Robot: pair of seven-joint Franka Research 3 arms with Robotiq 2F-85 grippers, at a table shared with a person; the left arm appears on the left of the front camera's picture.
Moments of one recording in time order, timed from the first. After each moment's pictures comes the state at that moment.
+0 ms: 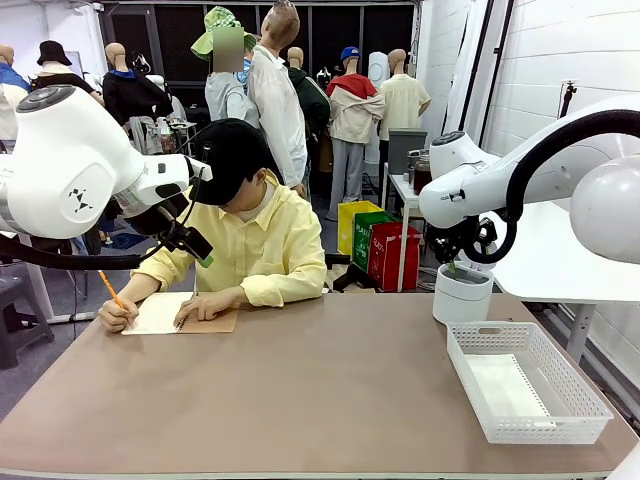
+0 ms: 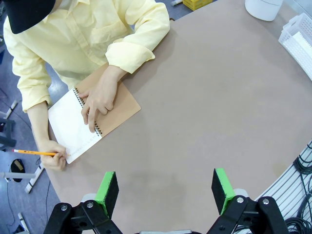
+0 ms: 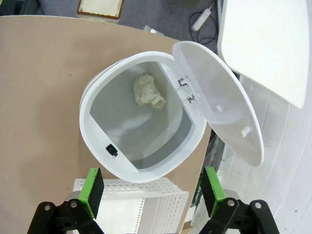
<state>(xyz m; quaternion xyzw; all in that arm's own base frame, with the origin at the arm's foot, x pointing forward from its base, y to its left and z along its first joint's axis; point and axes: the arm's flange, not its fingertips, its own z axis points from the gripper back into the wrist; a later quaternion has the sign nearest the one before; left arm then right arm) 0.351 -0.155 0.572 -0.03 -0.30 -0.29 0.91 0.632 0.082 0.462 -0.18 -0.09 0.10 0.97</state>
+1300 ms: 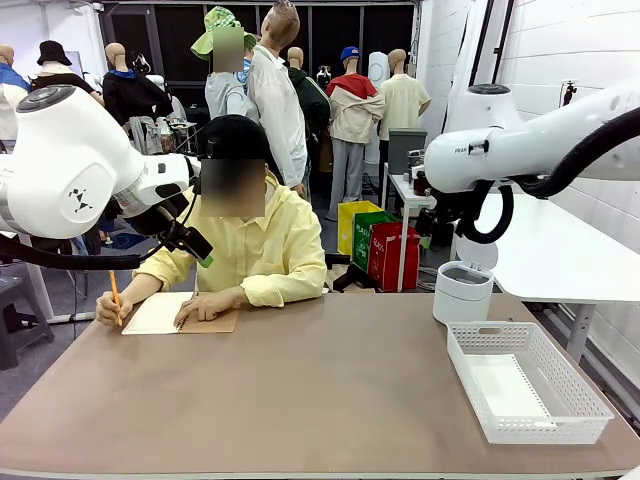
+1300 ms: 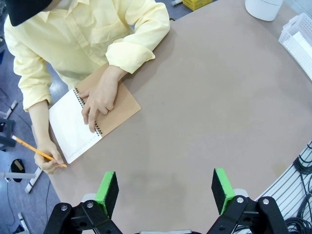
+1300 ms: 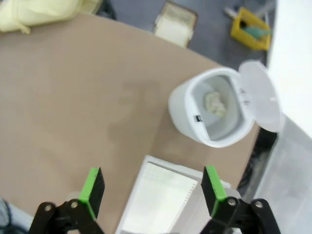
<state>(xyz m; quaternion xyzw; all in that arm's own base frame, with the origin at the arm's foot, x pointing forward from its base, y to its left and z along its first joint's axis) 0.351 -0.155 0.572 -0.03 -0.30 -0.29 0.91 0.531 0.128 0.557 -0.02 -0.18 0.20 0.96</state>
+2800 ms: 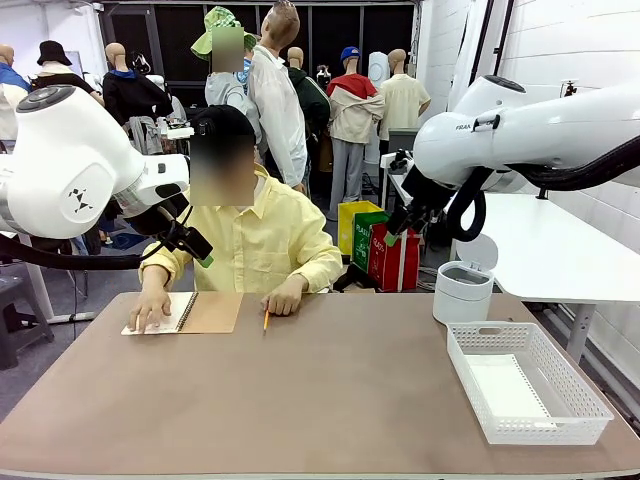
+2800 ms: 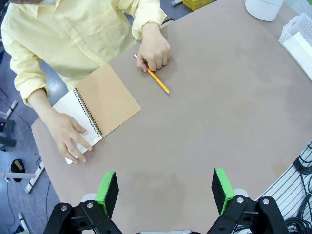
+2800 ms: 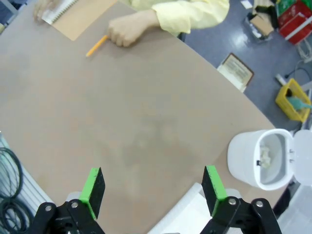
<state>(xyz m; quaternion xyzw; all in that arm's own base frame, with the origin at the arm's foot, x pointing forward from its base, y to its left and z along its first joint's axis) 0.351 -0.155 0.572 -0.03 -0.30 -0.29 0.91 0.471 0.185 0.578 0.08 -0.24 0.35 0.90</state>
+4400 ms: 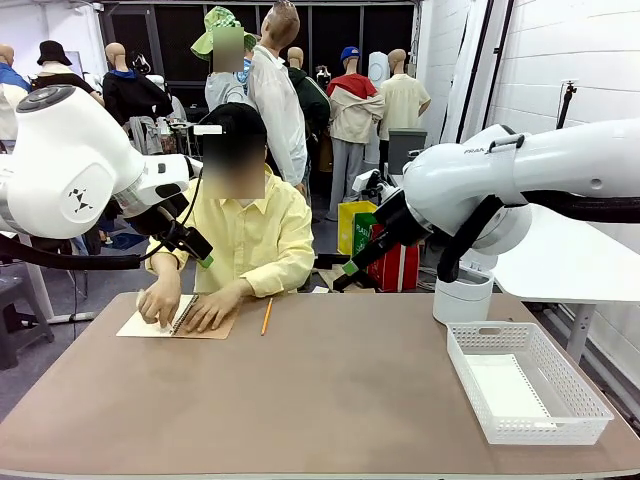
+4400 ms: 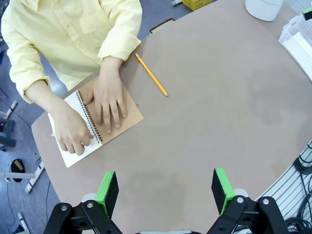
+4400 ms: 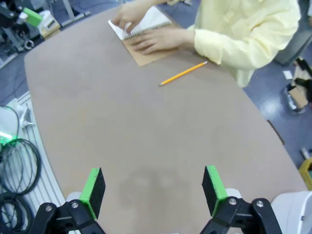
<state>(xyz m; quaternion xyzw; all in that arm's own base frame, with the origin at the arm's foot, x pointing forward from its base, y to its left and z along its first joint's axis) 0.351 -0.155 0.572 -0.03 -0.30 -0.29 0.91 0.388 0.232 0.534 0.18 -0.33 0.45 0.81</state>
